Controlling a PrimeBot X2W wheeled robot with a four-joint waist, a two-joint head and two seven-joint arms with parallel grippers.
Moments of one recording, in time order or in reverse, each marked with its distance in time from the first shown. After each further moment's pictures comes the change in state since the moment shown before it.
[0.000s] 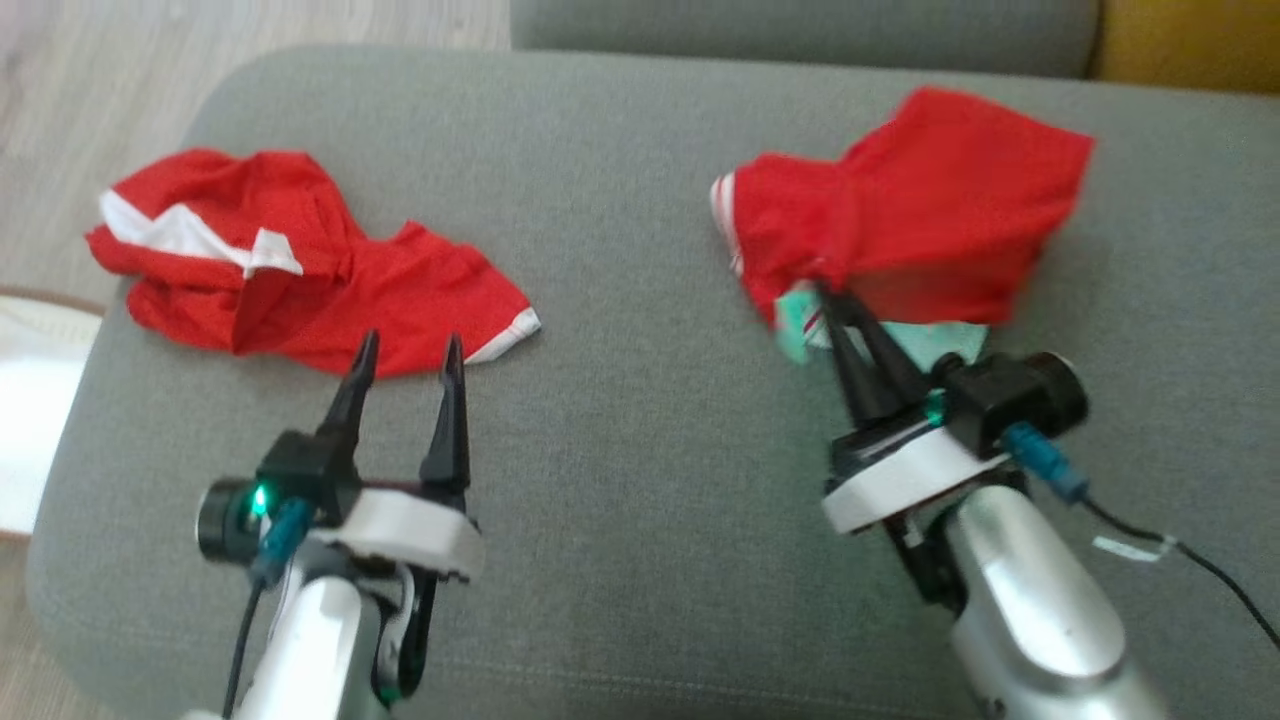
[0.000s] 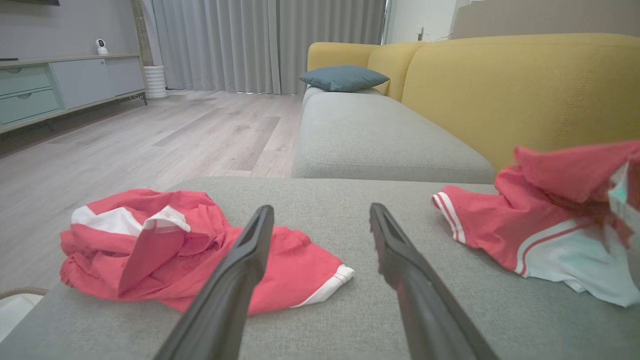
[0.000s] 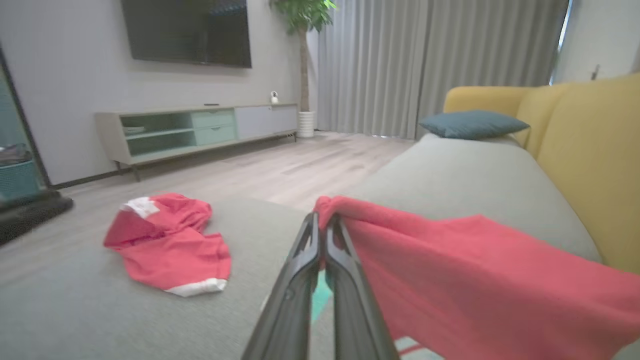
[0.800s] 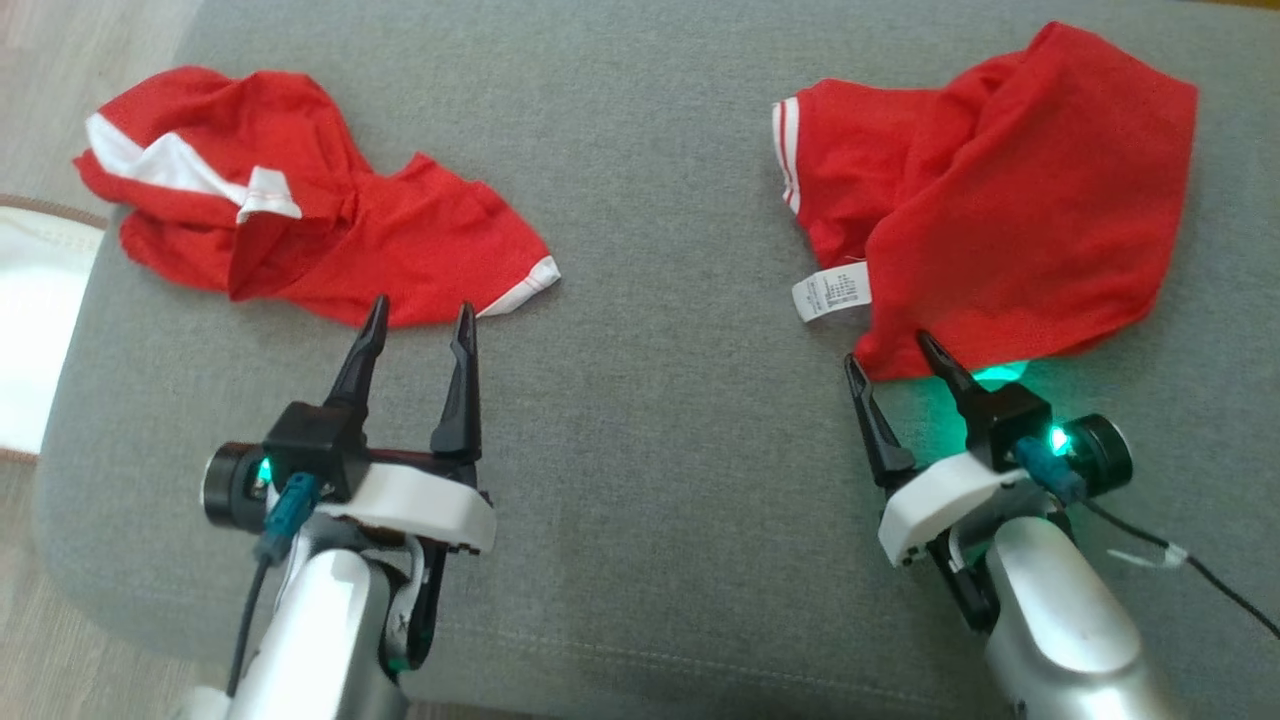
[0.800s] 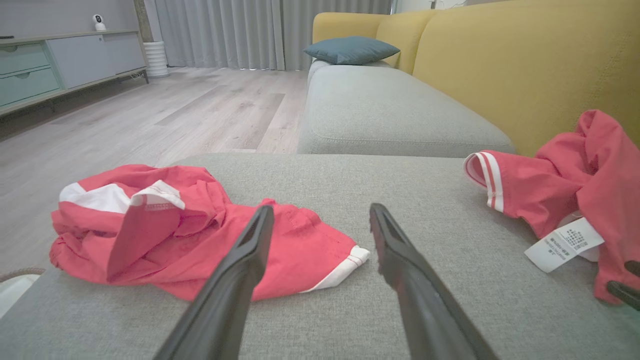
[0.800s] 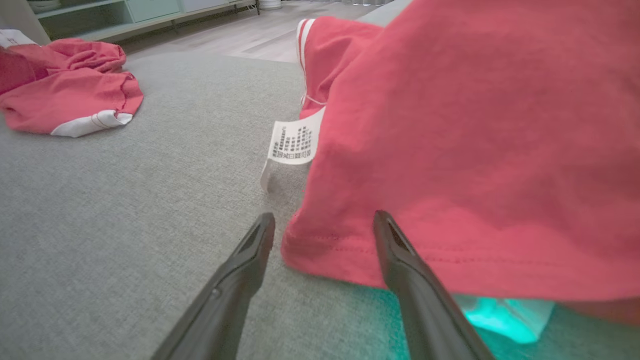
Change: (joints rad) left arm -0.038 0.014 -0.039 -0.023 -0.015 0.013 0.000; right arm -0.002 0.005 -0.140 0.239 -0.128 0.000 0.021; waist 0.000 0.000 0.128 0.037
